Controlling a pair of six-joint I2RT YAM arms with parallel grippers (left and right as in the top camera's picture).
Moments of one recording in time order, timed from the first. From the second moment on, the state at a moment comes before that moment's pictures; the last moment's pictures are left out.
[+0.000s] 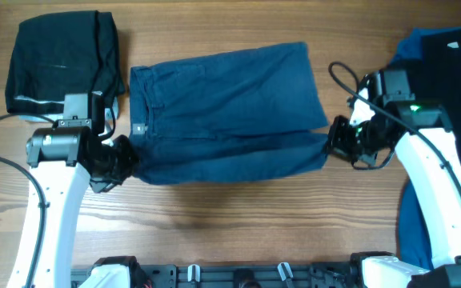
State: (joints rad) left arm 0.03 1.26 1.11 -1.27 0.13 -0.58; right arm 0.05 1.40 1.20 -1.20 -0.35 0.41
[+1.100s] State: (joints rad) left arm 0.03 1.49 1.17 -0.61 0.10 -0.61; right arm 0.05 1.77 1.45 -0.46 -0.34 0.41
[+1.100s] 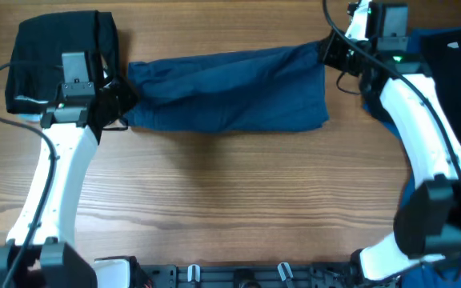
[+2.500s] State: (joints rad) left arm 0.03 1.78 1.31 -0.32 0.08 -0.52; right arm 0.09 2.05 1.48 -0.13 -0.28 0.33
